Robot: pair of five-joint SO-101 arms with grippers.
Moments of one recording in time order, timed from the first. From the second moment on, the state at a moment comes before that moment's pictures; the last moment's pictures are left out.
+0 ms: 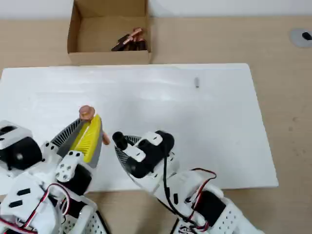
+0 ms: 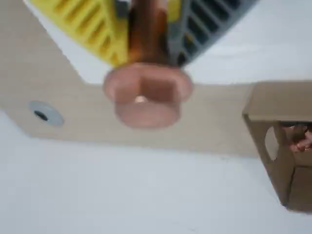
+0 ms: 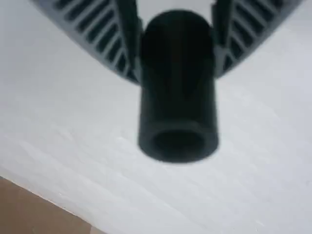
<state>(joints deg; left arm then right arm) 22.1 -101.7 48.9 61.0 10.6 -54.5 -103.4 88.0 39.9 -10.2</state>
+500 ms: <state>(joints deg) 22.1 -102.0 57.1 49.7 6.1 -54.5 -103.4 88.0 34.3 -10.2</state>
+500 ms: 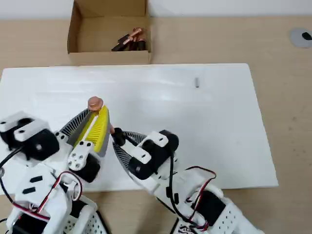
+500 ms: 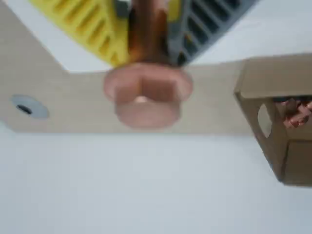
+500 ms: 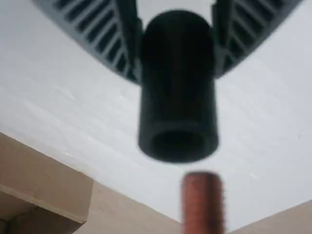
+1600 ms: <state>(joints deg) 25.4 -102.1 60.5 48.1 3.2 -54.5 -103.4 88.1 34.4 -10.2</state>
